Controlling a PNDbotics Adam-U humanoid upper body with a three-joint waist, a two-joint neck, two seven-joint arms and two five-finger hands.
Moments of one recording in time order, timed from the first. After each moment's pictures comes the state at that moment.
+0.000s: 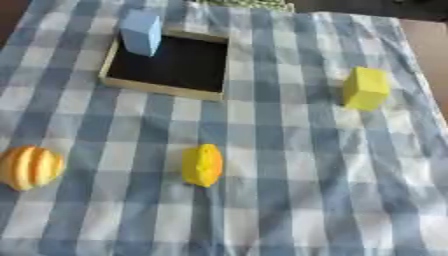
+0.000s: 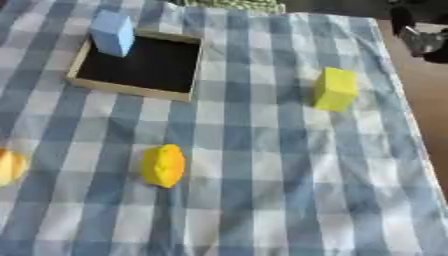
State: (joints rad) left arm -0.44 0.61 0.03 -1.98 0.16 -0.24 0.06; right arm -0.20 -1.13 -0.17 -1.82 0.17 -0.40 0.11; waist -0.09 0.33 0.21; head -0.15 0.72
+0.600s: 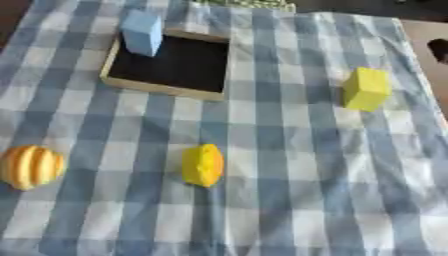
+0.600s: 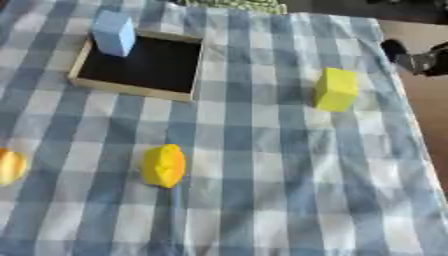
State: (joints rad) left arm -0.44 0.62 0.02 -1.98 0.16 -0.24 0.05; right arm -0.26 -1.22 -0.06 -1.70 0.27 -0.47 0.29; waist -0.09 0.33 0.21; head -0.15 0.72
